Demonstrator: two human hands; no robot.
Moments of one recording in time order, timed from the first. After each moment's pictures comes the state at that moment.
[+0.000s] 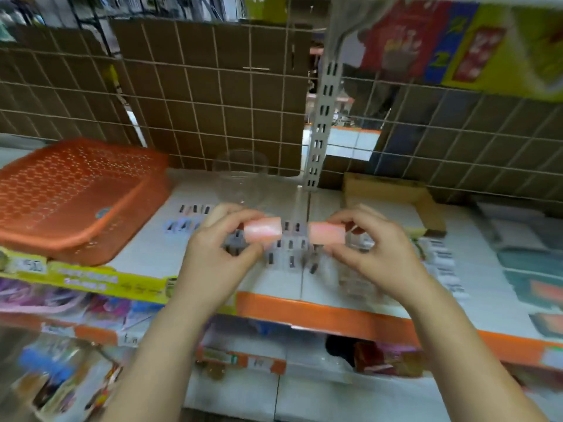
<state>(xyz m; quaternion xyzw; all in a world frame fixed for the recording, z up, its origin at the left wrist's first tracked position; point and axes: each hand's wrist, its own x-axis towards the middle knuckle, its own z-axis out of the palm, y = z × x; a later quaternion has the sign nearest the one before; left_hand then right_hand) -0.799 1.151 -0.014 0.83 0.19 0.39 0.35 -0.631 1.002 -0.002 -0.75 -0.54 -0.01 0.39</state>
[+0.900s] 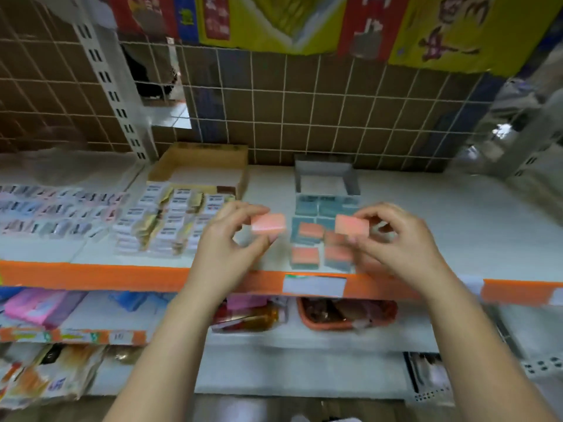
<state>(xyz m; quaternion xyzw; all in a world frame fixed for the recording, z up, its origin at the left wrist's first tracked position) -0.591 0.853 -0.030 0.84 0.16 0.32 0.41 -0.436 0.665 -0.017 -0.83 -0.41 -0.01 0.39</state>
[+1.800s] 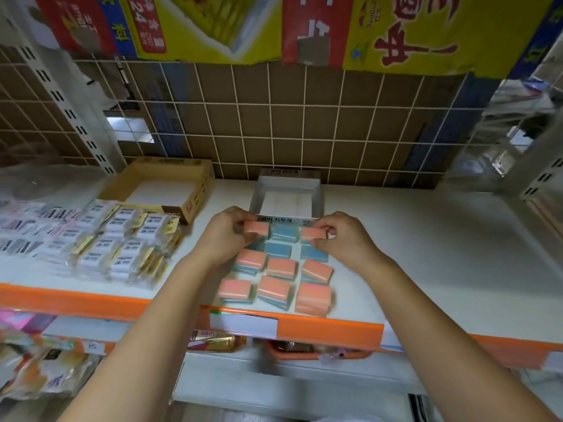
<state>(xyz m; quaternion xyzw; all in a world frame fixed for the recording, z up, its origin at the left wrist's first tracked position) -0.444 0.859 -0.068 0.89 0.29 0.15 0.33 -0.302 0.689 -0.068 -0.85 -0.39 0.14 0.31</state>
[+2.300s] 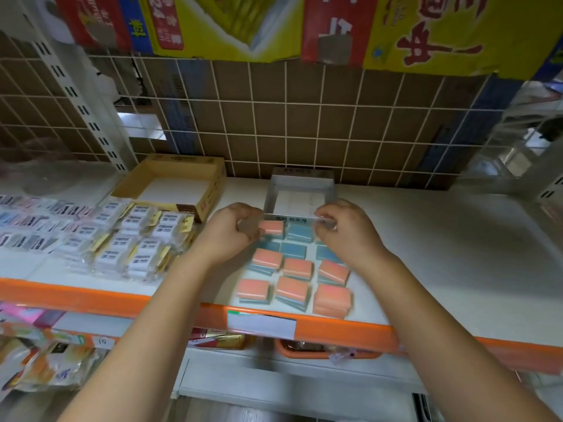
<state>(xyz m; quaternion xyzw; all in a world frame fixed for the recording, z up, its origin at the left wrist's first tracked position) -0.462 0.871 -0.054 0.91 0.25 0.15 0.31 -0.329 0.706 -0.040 -0.86 -0.42 0.05 0.28</state>
